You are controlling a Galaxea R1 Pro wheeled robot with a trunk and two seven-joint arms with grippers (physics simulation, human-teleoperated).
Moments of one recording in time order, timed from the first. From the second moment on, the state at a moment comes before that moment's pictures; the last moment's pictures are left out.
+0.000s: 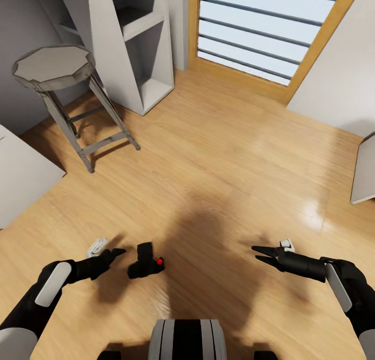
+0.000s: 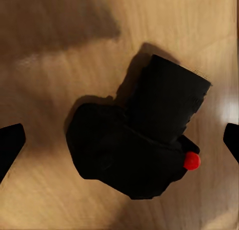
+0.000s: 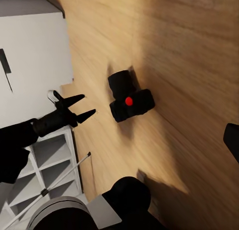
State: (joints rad) left arm -0.53 0.26 0.06 -0.96 0.98 0.80 0.00; right arm -0.52 -0.33 -0.19 -0.99 -0.35 0.99 1.17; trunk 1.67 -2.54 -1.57
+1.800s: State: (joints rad) left arm -0.52 0.38 -0.20 -0.94 0.01 0.01 -0.63; right arm -0.52 -0.33 -0.19 -0.99 -0.35 0.99 1.17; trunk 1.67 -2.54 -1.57
